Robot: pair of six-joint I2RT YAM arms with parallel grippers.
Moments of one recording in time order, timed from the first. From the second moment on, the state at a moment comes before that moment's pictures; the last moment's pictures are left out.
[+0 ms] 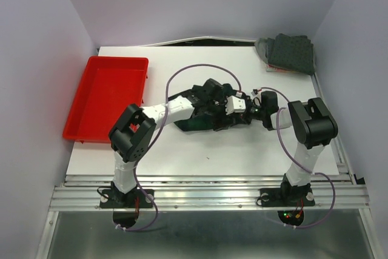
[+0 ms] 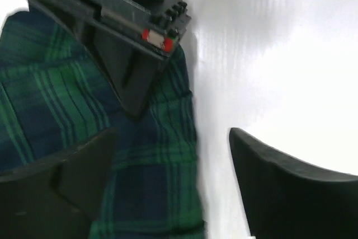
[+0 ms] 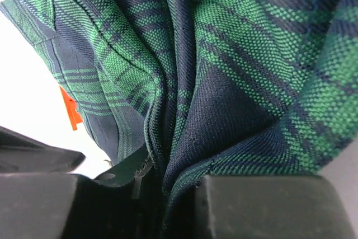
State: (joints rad) left arm -0.81 1.94 1.40 -0.27 0.47 0.60; right arm 0.16 1.90 0.70 0.57 -0.71 0.90
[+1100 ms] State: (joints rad) left arm -0.37 1.55 0.75 0.12 0.42 -0.68; right arm 0.12 1.91 0.96 0.21 -0.58 0.60
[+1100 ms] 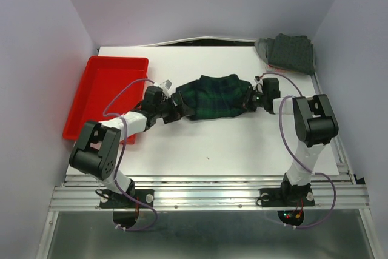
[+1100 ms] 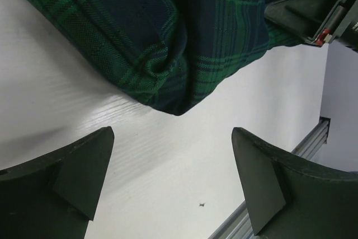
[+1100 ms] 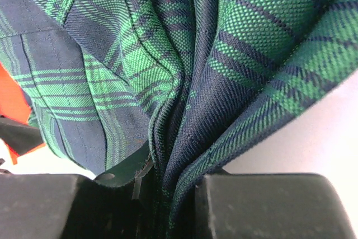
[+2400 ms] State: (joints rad) left arm -0.54 2.13 1.33 0.37 0.36 -0.72; right arm 0.09 1.95 1.27 0.00 -0.31 0.24
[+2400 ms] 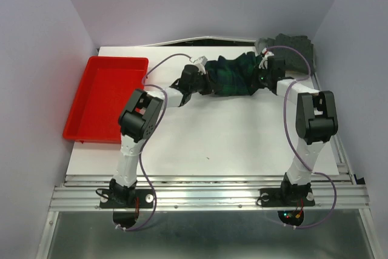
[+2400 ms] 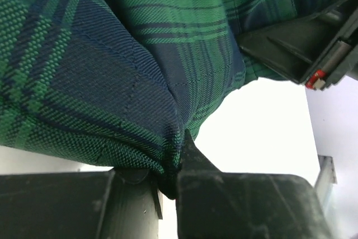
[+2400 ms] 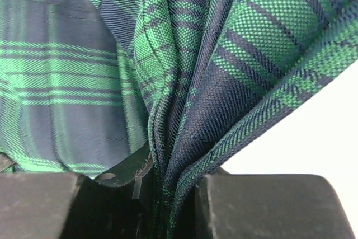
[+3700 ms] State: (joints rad) left arm -0.70 2.94 2.45 0.73 0.06 -0.56; right arm -0.28 2.35 1.92 0.12 -0.02 0.21
